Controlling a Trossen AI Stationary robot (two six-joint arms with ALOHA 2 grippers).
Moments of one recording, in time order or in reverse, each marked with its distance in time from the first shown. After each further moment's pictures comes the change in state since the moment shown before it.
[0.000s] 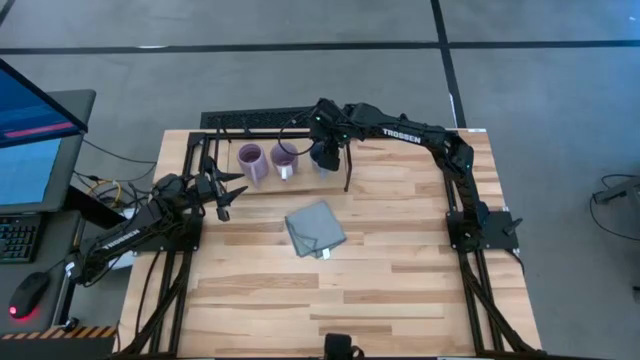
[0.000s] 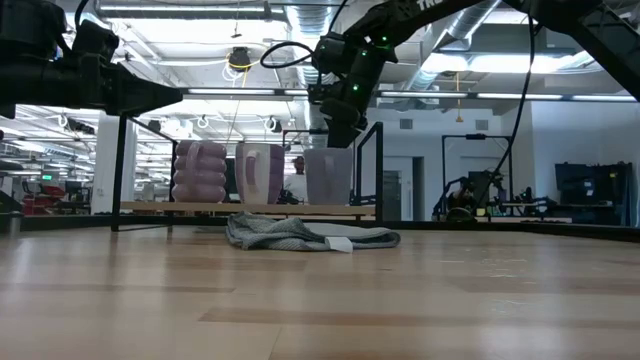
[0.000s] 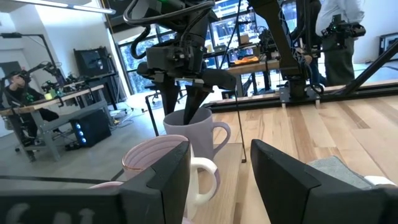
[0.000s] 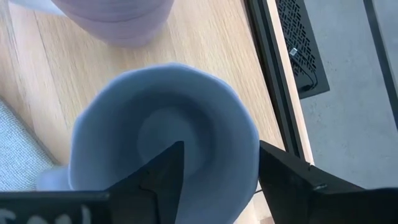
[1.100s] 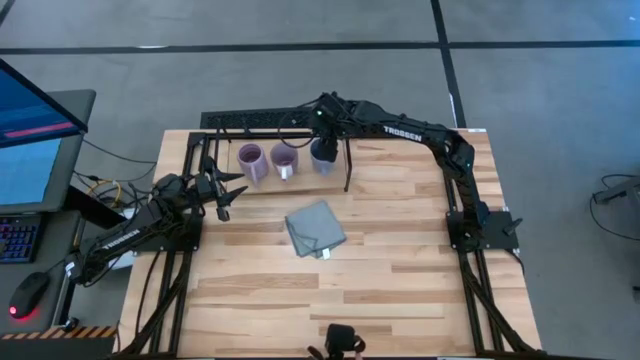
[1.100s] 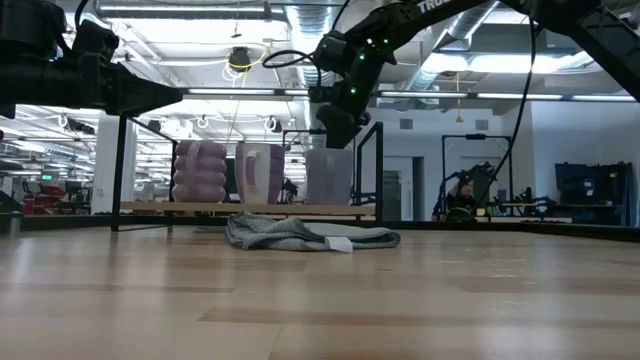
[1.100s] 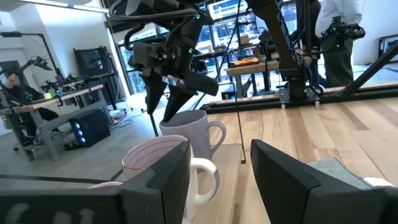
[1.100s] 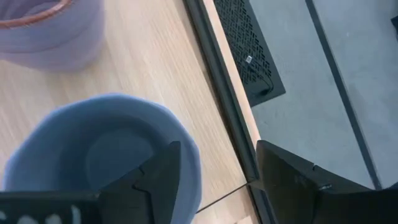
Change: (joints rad) left arm 0.000 0.000 0.000 0.001 0.001 -0.009; right arm -0.025 0.000 0.000 0.088 0.131 0.019
